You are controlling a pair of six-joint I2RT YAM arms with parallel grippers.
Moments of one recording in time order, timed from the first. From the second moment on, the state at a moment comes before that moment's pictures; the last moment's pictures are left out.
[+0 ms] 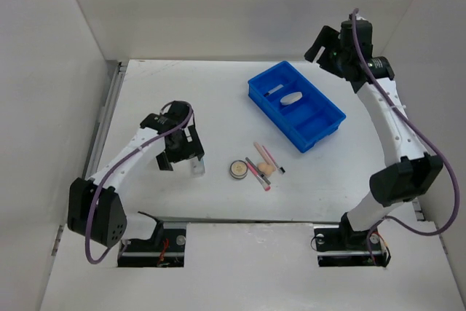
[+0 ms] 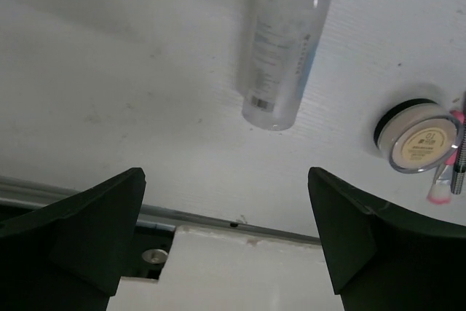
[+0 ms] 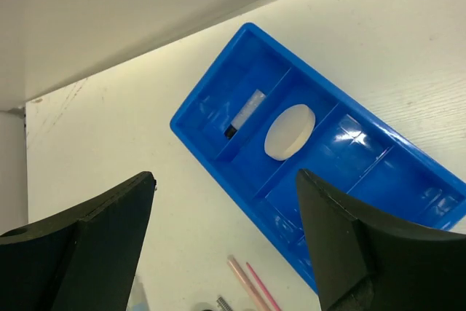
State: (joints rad) left arm -0.37 1.30 1.05 -1.06 -0.13 -0.72; right arm 0.19 1.67 1.84 -0.69 0.09 0.56
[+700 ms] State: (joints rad) left arm -0.43 1.78 1.19 -0.84 -0.12 -0.68; right arm 0.20 1.57 1.66 -0.73 0.12 0.53
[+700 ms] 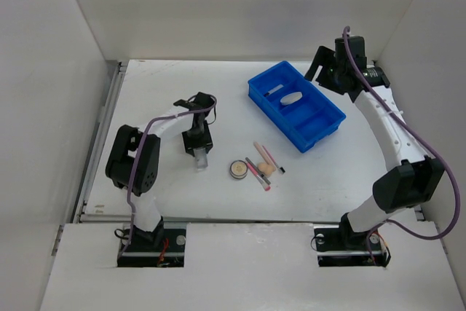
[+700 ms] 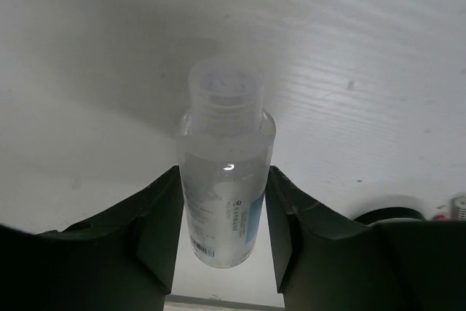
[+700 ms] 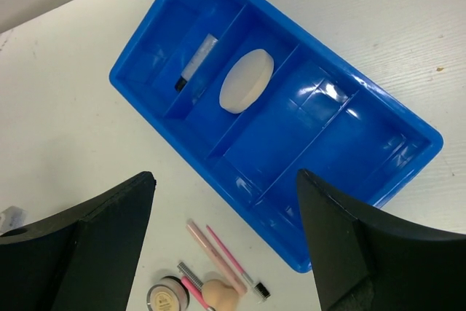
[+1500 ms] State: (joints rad) left arm -0.47 2.37 2.39 -0.63 0.32 -0.36; right arm 0.20 1.46 1.59 -0.79 0.09 0.54
